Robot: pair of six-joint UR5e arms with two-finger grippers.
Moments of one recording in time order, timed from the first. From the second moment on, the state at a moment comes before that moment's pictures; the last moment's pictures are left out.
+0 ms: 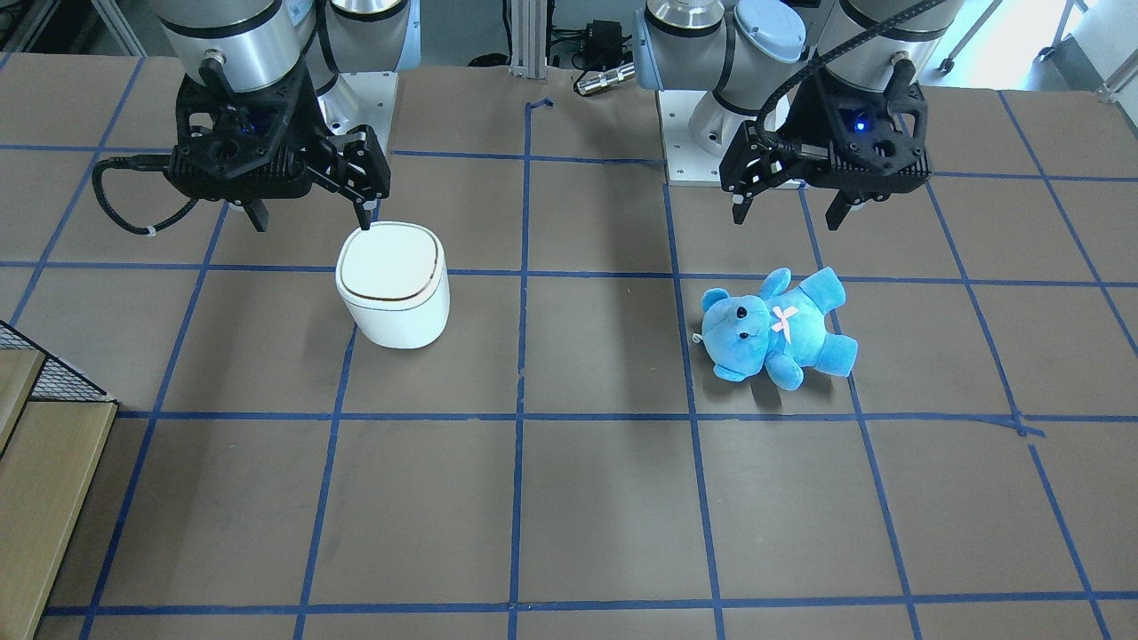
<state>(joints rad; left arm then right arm) -1.54 -1.52 -1.60 -1.55 1.57 0.07 1.68 -1.53 1.50 -1.57 -1.59 0.06</state>
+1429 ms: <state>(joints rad) -1.54 -1.52 -1.60 -1.55 1.57 0.07 1.74 -1.52 1.93 -1.76 -1.57 0.12</state>
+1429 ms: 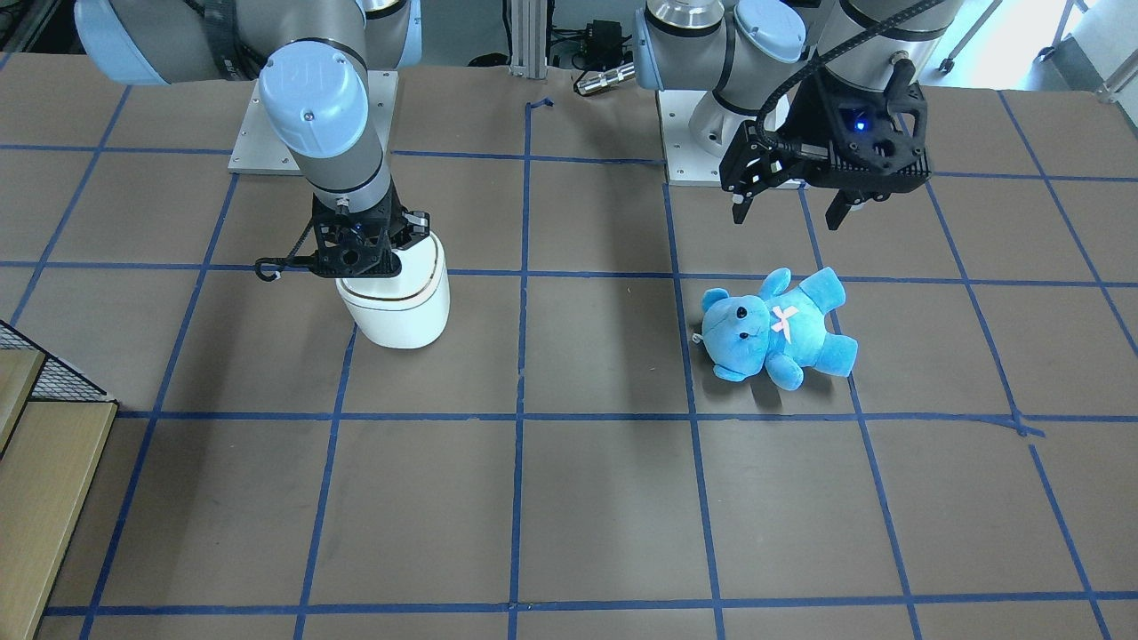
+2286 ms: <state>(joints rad) -1.54 -1.52 -1.60 -1.55 1.57 0.07 1.74 -1.55 1.82 -1.76 -1.57 0.12</state>
